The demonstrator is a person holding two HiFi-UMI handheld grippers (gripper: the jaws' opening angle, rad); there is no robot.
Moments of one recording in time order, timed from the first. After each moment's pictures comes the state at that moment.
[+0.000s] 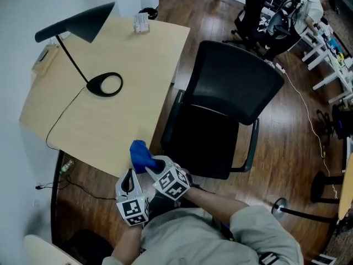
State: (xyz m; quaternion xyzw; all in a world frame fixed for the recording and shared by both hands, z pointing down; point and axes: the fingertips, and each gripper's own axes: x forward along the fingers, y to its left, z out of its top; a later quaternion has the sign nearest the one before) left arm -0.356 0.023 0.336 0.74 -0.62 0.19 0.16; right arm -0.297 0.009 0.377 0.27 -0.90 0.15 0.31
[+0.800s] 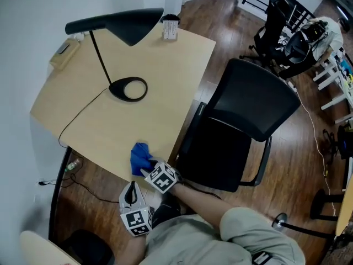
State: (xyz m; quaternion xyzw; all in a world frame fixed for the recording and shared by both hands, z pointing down) left arm -0.446 0.031 0.349 0.70 -0.66 0.18 0.19; right arm -0.418 -0.032 0.447 0.21 -0.89 0.21 0.35
